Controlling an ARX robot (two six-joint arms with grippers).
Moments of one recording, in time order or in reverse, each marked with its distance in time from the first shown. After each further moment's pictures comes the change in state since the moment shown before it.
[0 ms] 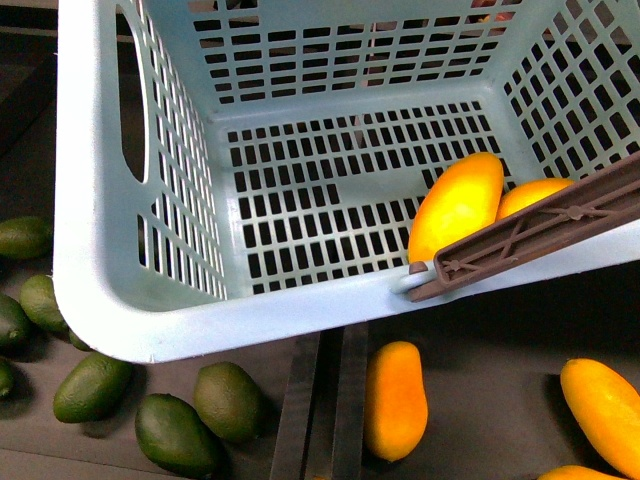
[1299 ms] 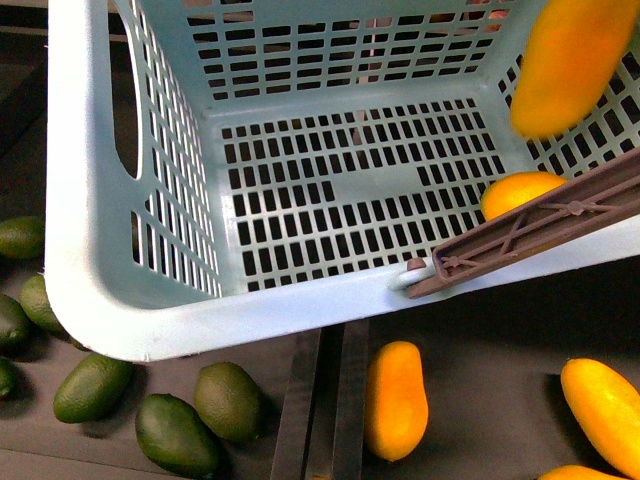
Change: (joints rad) left arm 0.001 -0.002 0.000 0.000 0.000 -0.001; right arm 0.278 0.797 0.908 -0.462 0.347 0.611
